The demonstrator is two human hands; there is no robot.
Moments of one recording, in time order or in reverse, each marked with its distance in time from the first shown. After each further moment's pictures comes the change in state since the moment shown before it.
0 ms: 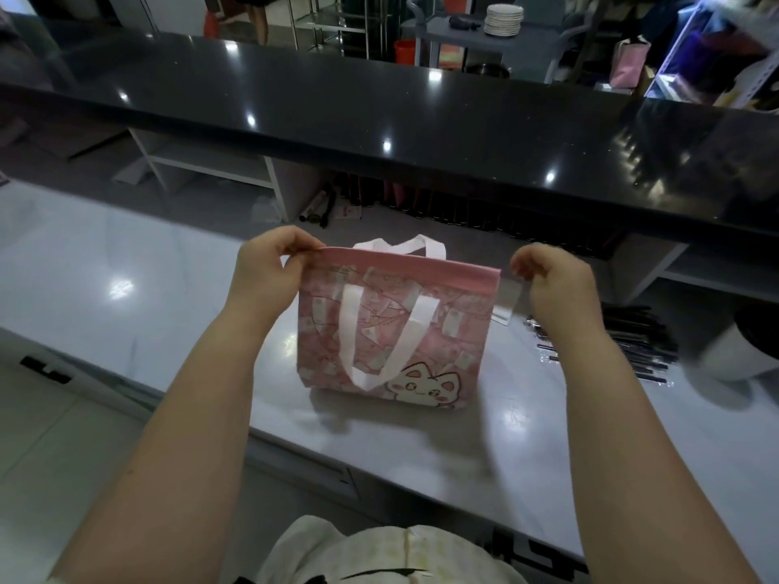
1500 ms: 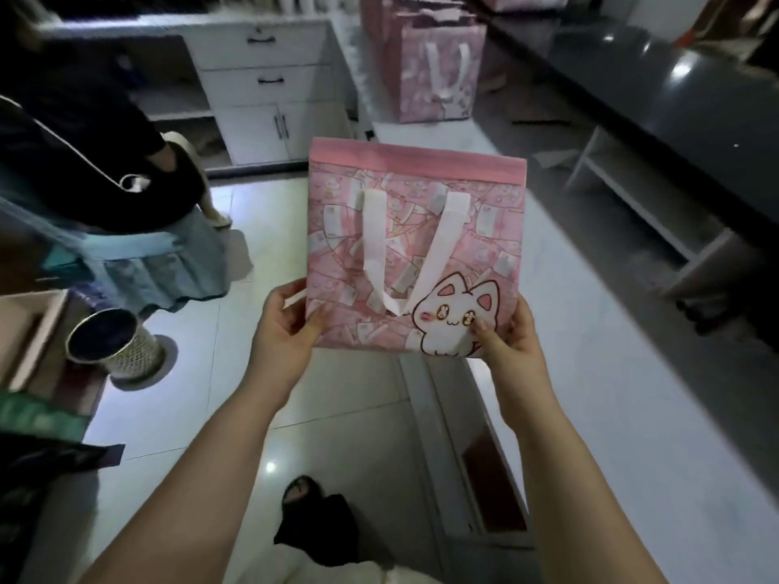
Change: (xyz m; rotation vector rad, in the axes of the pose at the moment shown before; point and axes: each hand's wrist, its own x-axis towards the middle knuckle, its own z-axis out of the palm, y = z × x) left_hand -0.271 -0.089 -0.215 -0.433 0.979 -0.697; right_hand -0.130 -0.263 0.282 1.008 -1.112 0.046
